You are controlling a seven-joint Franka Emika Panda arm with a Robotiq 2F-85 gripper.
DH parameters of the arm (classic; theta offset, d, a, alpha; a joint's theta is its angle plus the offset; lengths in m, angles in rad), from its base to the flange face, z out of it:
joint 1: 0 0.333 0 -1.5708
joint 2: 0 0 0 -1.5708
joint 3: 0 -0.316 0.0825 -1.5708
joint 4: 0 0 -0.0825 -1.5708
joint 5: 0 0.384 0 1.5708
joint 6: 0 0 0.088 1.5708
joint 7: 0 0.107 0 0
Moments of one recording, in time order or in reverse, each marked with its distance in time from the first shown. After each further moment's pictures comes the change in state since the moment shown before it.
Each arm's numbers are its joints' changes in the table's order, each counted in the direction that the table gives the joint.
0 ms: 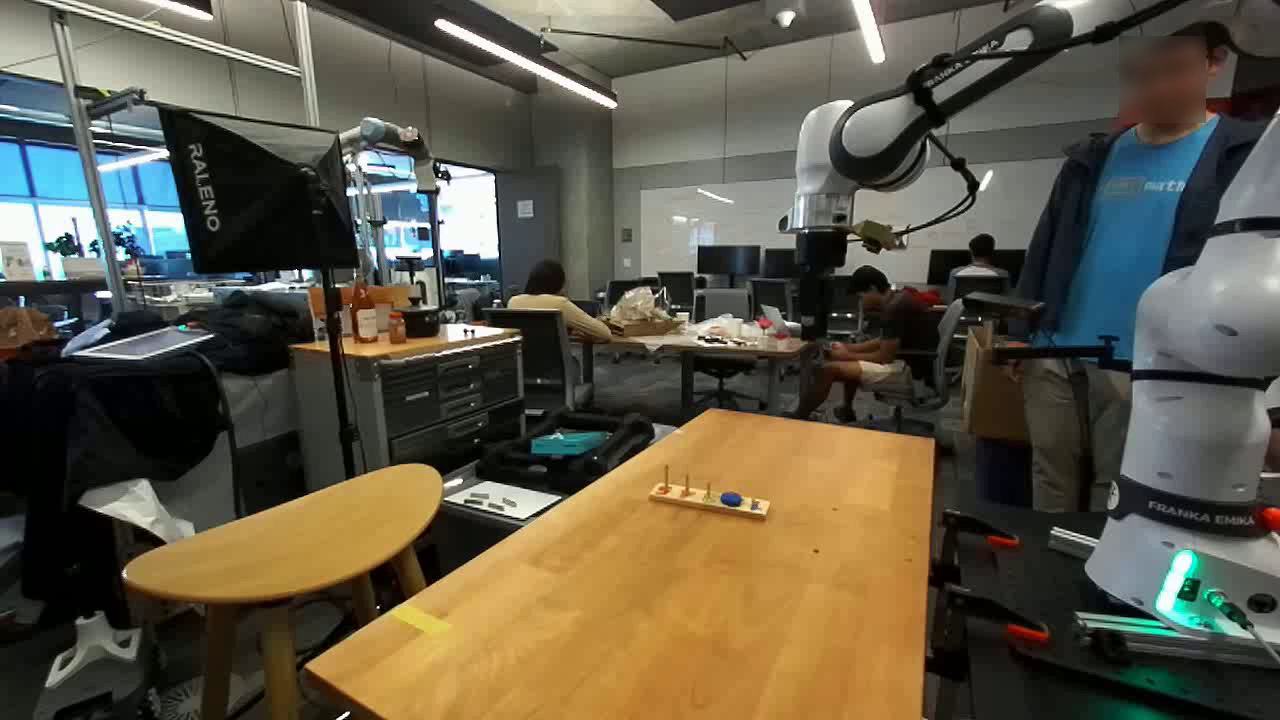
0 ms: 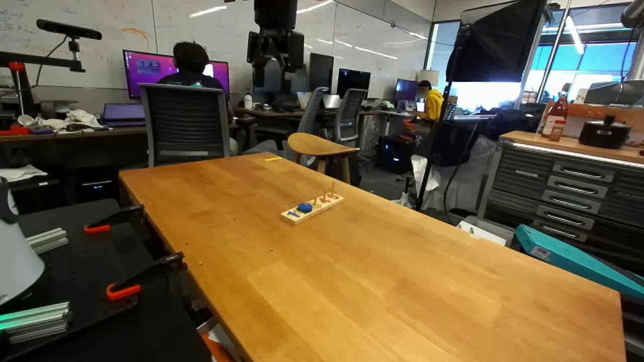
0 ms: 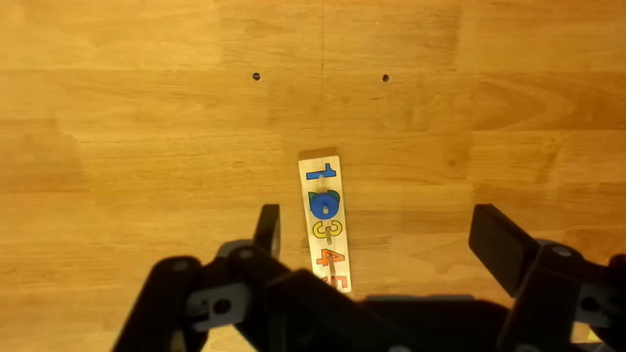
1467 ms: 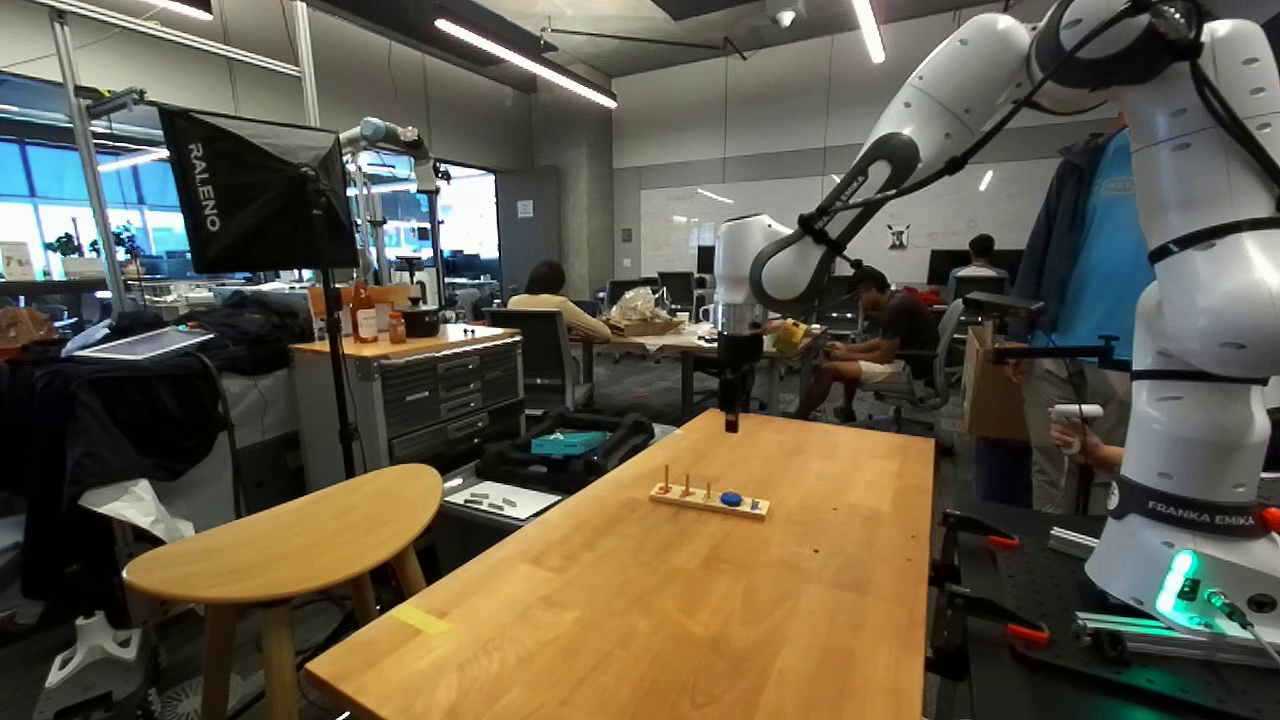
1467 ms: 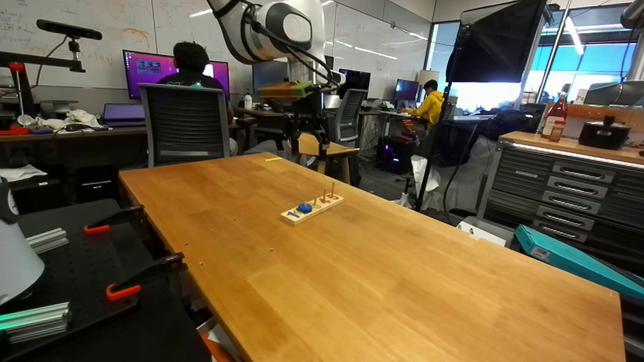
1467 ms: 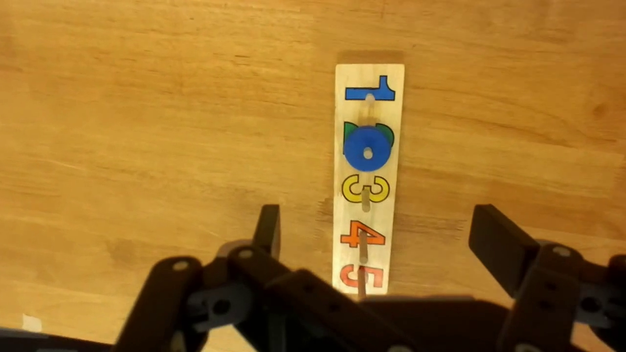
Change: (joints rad) arm 0.008 0.547 -0.076 0.191 -0.184 0.391 0.106
